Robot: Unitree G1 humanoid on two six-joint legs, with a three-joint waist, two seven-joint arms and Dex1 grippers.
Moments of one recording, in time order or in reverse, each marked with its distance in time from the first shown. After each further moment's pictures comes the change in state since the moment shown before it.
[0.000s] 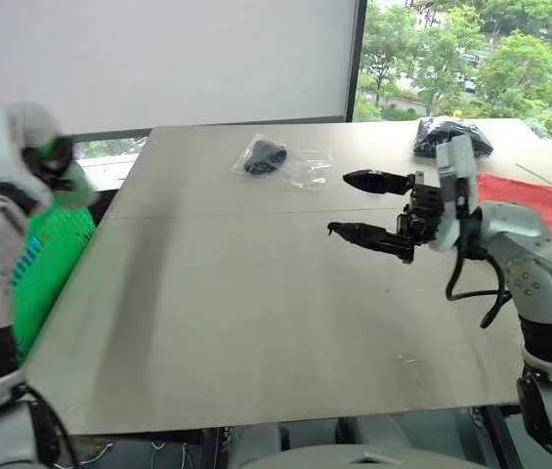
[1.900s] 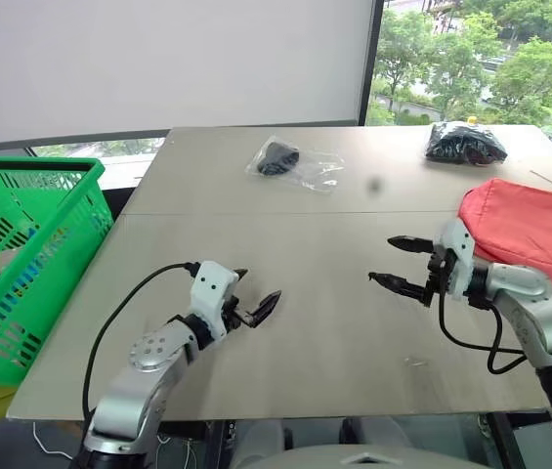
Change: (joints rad) left arm 0.502 -0.507 -0.487 -0.442 0.065 -0.113 -0.311; right arm 0.329 -0.100 0.078 0.293 -0.402 -0.367 -0.044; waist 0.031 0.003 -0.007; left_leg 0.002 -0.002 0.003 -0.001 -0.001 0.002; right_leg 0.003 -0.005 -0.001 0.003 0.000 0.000
